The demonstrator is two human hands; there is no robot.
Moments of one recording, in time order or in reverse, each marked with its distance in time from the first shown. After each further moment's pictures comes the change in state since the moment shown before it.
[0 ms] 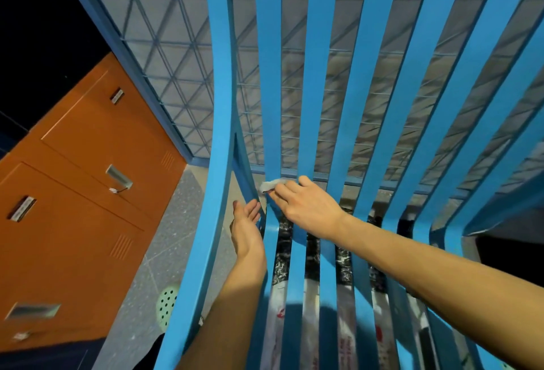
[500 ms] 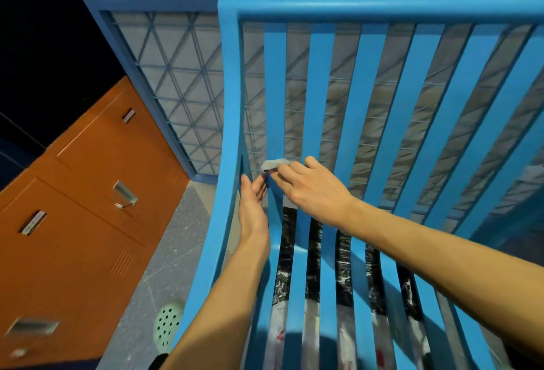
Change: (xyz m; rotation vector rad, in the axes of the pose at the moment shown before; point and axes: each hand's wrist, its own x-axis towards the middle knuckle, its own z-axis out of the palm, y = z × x) left_hand -0.020 0.068 0.033 -0.096 -0.248 0.150; right_hand 0.021 0.049 -0.052 -0.170 0.137 0.014
